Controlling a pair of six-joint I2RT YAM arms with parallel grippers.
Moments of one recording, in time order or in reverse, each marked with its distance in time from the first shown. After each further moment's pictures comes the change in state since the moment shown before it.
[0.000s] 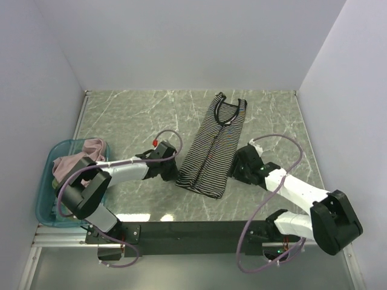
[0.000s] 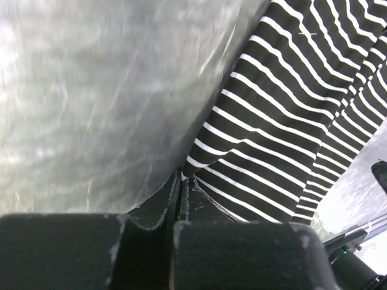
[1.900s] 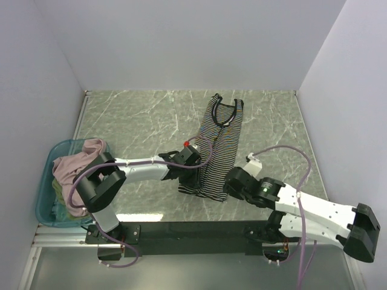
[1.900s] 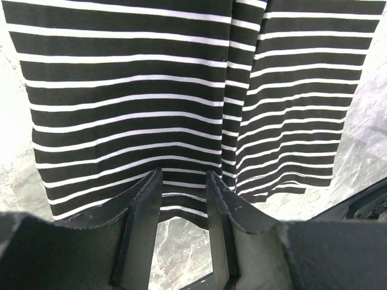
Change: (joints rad) left arm -0.238 0.129 0.213 -0.118 0.010 0.196; right arm 0.500 -0.306 0.009 -0.359 0.298 0.486
